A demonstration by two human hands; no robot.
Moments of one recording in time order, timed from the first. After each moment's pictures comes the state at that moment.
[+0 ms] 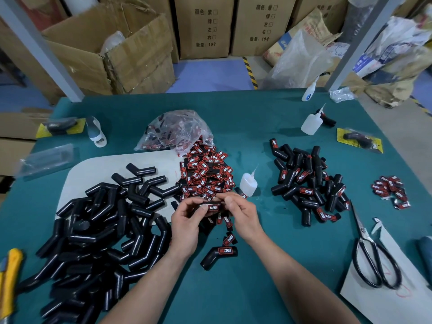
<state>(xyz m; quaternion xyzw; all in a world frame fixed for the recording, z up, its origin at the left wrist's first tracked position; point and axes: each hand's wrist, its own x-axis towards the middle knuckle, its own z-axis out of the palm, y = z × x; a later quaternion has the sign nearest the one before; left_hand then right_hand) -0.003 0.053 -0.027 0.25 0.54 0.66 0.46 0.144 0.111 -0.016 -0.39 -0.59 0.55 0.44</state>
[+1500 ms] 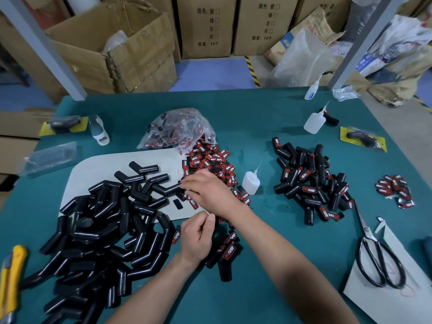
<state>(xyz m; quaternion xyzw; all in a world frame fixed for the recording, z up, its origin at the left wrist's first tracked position) 0.005 0.031 -0.034 0.53 0.59 0.57 0.21 0.070 0.159 0.004 -0.26 -0.91 0.21 0.25</state>
